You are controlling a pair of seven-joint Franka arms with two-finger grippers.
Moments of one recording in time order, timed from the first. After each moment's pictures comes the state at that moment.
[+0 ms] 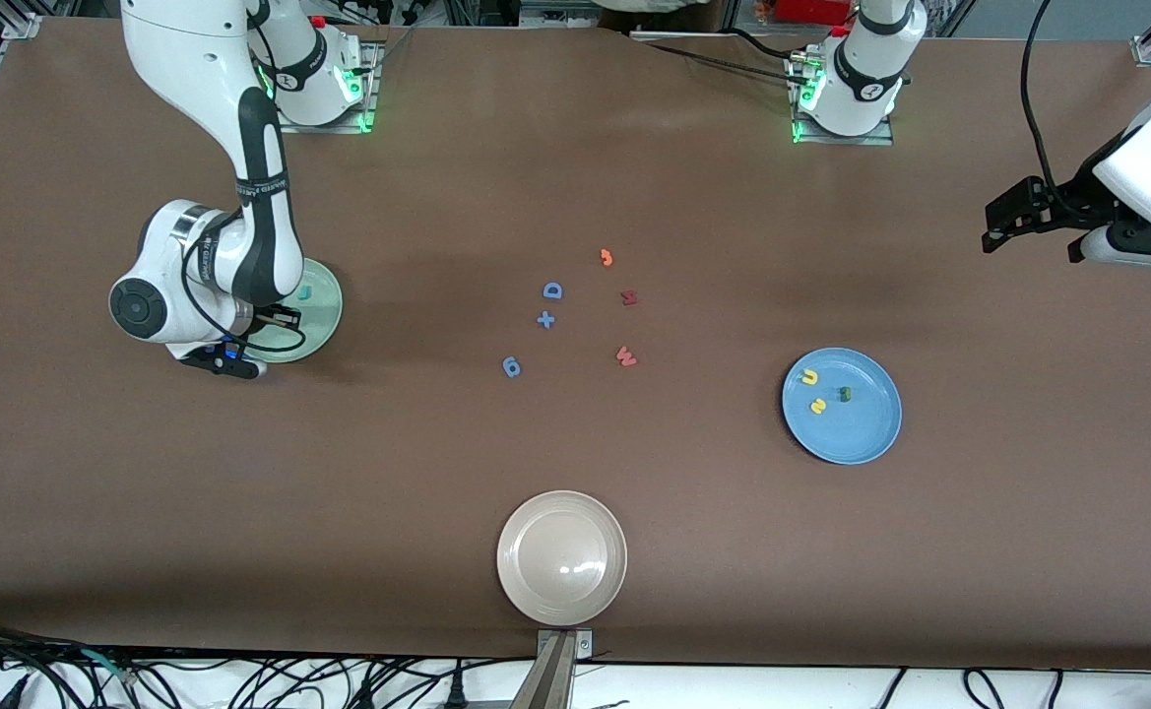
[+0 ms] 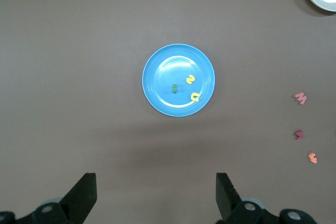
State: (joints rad) left arm 0.00 -0.03 -0.05 -1.65 -0.03 1.62 0.04; right arm 0.85 0.60 -0.83 -2.09 0.50 2.08 -0.08
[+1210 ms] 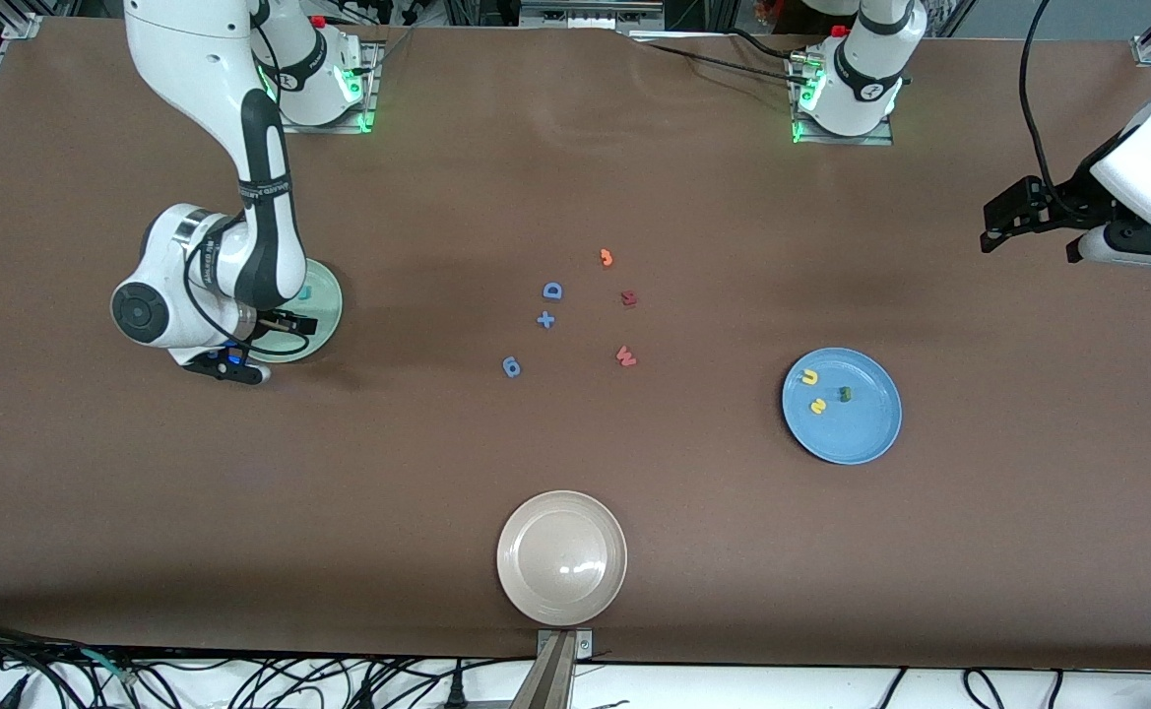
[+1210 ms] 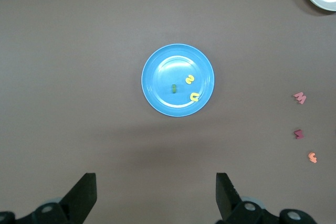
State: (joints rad) left arm 0.00 -0.03 -0.05 -1.65 -0.03 1.62 0.04; right arm 0.85 0.60 -0.85 -2.02 0.51 1.98 -0.08
